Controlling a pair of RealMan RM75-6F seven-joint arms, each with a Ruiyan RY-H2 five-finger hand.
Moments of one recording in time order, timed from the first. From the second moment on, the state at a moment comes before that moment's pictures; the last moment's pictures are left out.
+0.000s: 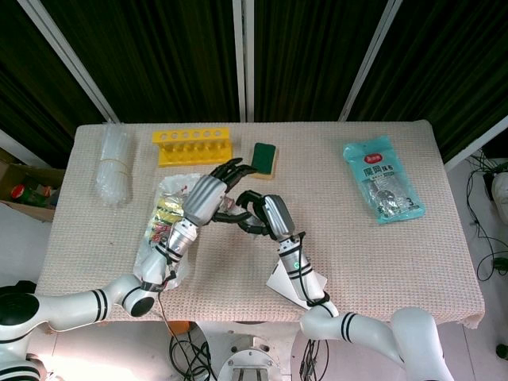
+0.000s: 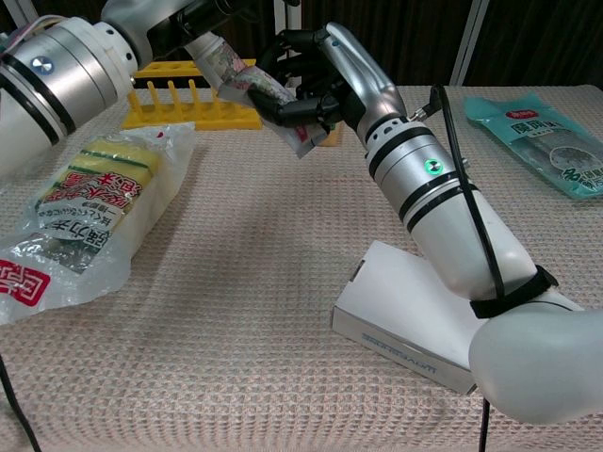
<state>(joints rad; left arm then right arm) -0.83 -1.66 -0.26 -1.39 1.41 1.13 -0.16 0.81 -2.11 0.34 -1.01 -1.43 1.28 0.51</state>
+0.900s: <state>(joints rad) -0.70 -1.46 -0.35 -1.44 1.28 1.19 -0.31 0.72 -1.96 0.26 -0.95 -1.42 1.21 0.50</state>
